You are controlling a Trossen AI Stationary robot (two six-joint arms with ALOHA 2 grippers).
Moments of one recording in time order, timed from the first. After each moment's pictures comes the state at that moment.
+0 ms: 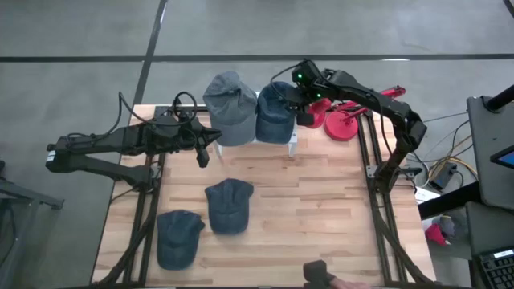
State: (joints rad) left arm 0.08 0.90 1.01 -0.43 -0.32 -0.10; right arm -0.61 1.71 1.65 -0.91 -0.03 -0.75
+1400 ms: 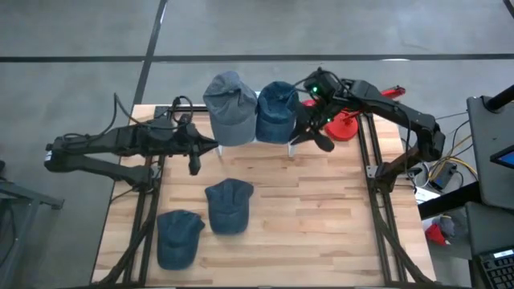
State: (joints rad) left arm 0.04 0.84 1.01 -0.52 -0.20 -0.16; right arm -0.43 1.51 1.62 -1.01 -0.75 -0.50
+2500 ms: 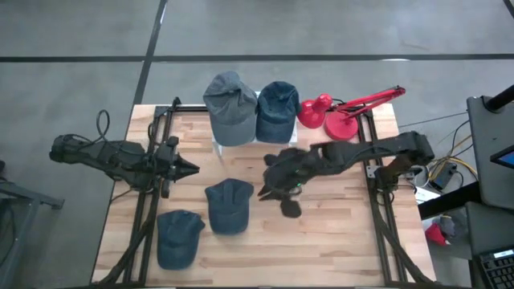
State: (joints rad) left arm -0.27 0.46 0.67 -0.41 -0.24 -0.24; right arm 0.17 1.66 1.60 -0.58 -0.19 0.10
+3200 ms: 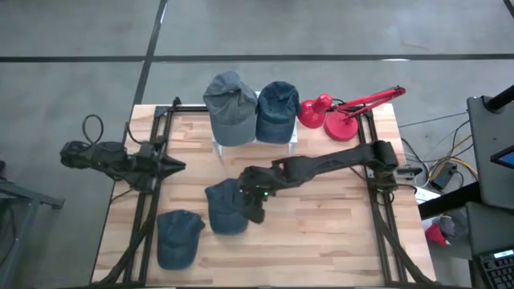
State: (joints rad) left arm -0.29 0.19 0.49 -0.40 -0.27 -0.22; right arm 0.15 2.00 1.74 -0.59 -0.13 0.49
